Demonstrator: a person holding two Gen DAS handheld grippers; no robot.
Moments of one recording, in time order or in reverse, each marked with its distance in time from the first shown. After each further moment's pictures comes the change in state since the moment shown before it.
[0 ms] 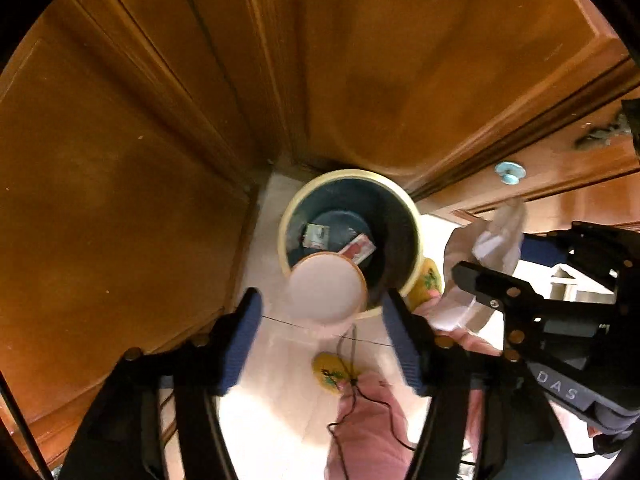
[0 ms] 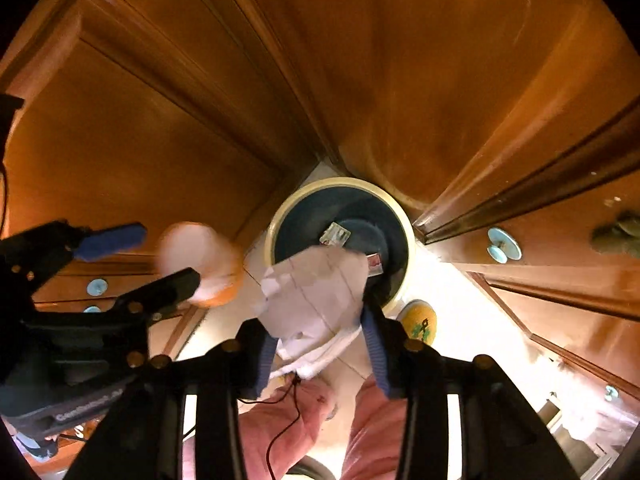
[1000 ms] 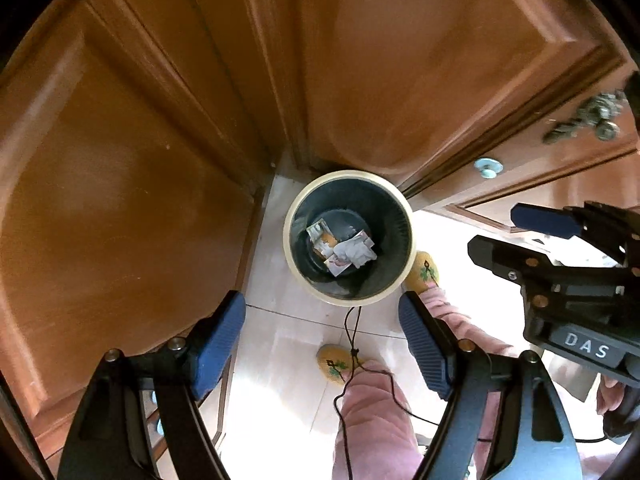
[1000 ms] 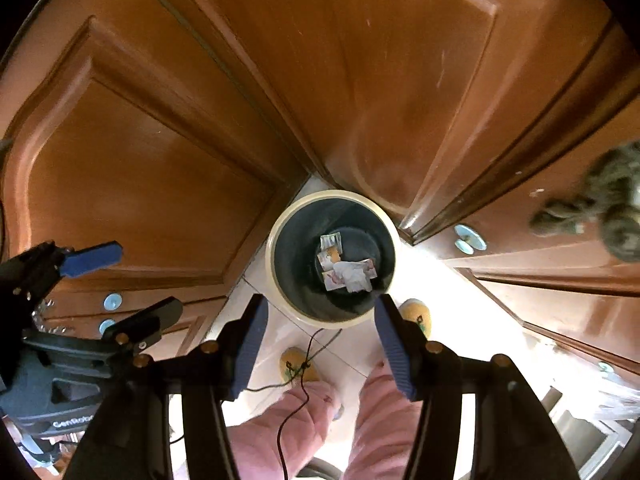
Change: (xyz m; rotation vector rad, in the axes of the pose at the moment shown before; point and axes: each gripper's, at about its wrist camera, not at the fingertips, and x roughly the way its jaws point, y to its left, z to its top) left arm -0.054 -0.001 -0.008 0.033 0.000 -0.010; right arm -0.045 -0.015 -0.006 0.055 -0.045 -0.016
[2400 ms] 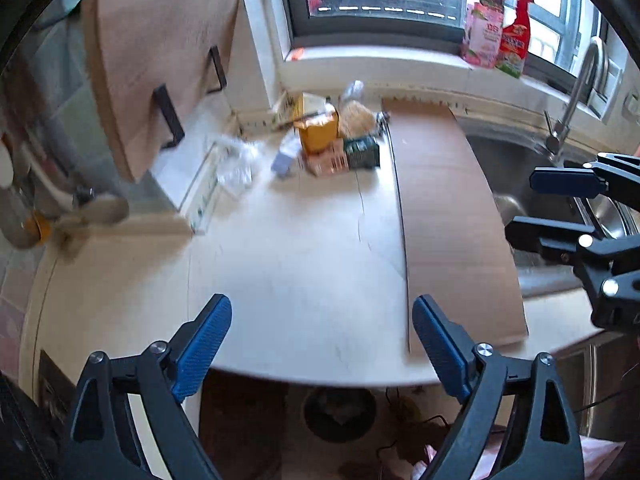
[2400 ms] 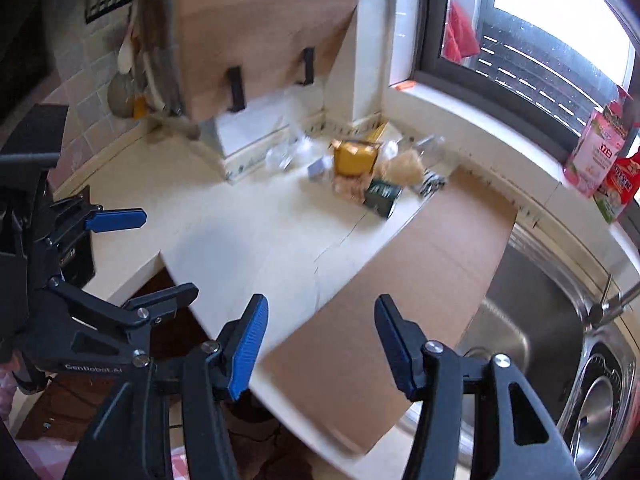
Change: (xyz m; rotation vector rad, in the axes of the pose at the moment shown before) left arm -0.368 -0.123 0.203 0.180 -0.489 0.065; right arm -0.416 -0.065 0.121 -0.180 -0.500 -0.143
